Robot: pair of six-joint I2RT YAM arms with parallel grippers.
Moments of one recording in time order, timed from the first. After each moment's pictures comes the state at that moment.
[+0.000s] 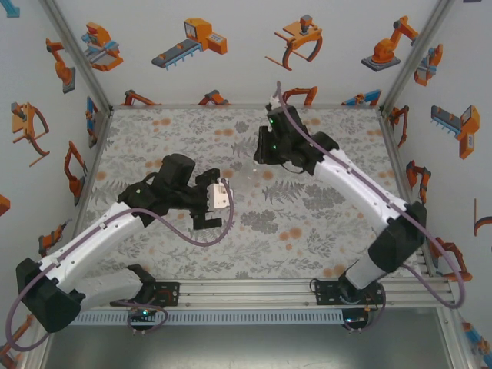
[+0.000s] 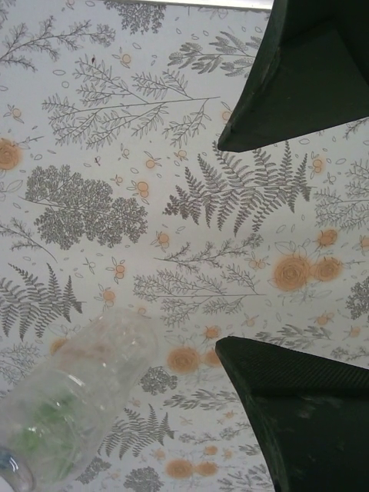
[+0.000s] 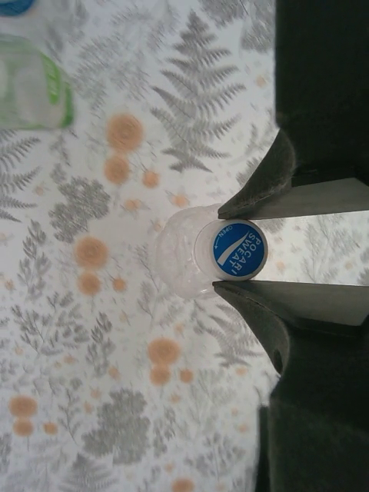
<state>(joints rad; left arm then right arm) -0.74 1.09 0.98 -0.64 0.41 0.82 0.66 1.62 1.59 -0.70 0.05 0.42</state>
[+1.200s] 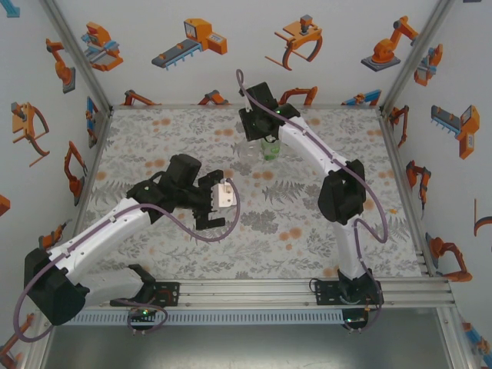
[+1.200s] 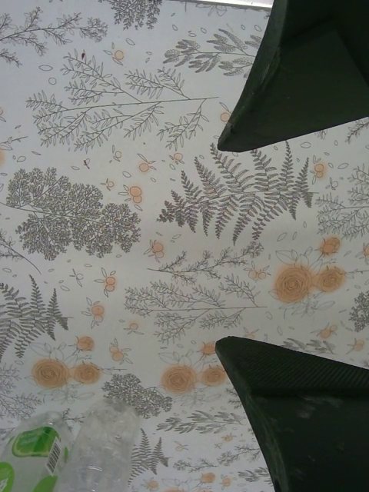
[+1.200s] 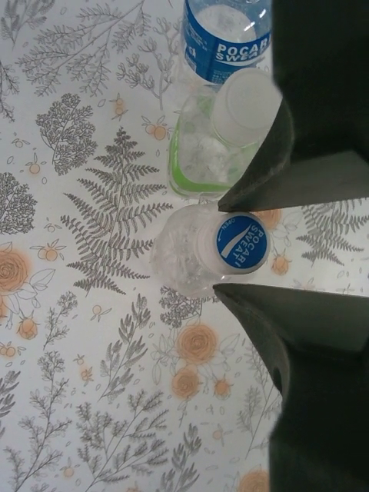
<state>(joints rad) -0.74 1.16 0.97 -0.62 0.41 0.82 0.58 2.16 2.10 -0.74 0.07 0.10</state>
